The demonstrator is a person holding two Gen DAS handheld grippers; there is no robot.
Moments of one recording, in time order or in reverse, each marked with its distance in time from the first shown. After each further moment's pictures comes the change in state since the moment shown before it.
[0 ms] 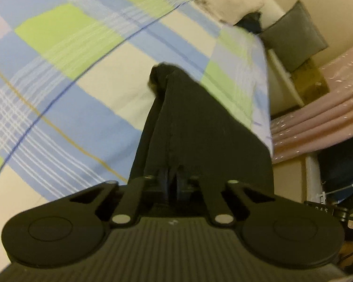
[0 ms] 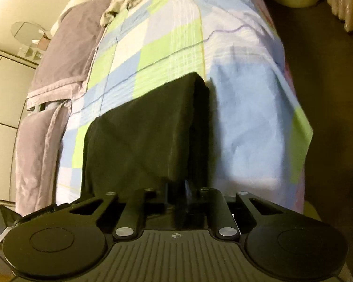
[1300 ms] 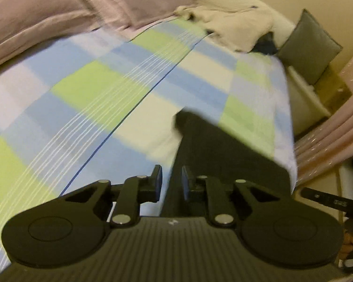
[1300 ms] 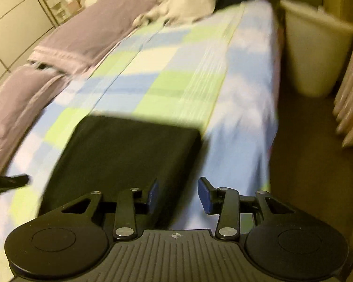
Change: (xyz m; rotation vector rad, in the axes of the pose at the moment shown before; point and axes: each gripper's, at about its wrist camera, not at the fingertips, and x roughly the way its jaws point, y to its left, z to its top) left arm -0.039 -0.039 0.016 0.132 -0.160 0.206; right arm -0.009 0.040 0.047 -0.427 -0.136 -0.217
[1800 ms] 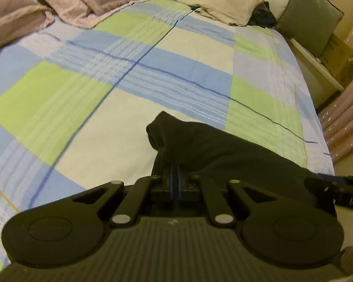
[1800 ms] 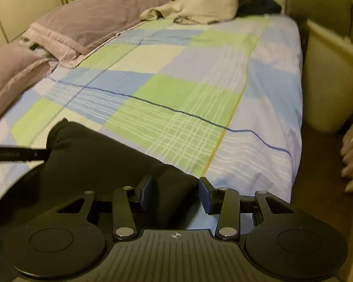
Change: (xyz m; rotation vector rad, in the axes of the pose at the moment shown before) left arm 0.126 -0.022 0.007 0.128 0.039 0.039; right arm 0.107 -0.019 0.023 -0.140 -0.006 -0.020
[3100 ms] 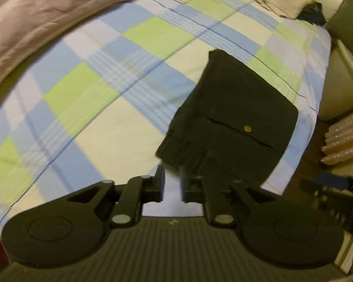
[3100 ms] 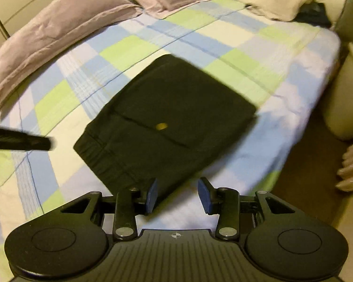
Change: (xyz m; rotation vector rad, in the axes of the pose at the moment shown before) left arm -0.254 -0.072 -0.091 -0.279 0.198 0.342; right arm -0.187 0.112 -0.054 -0.286 0.249 0.084
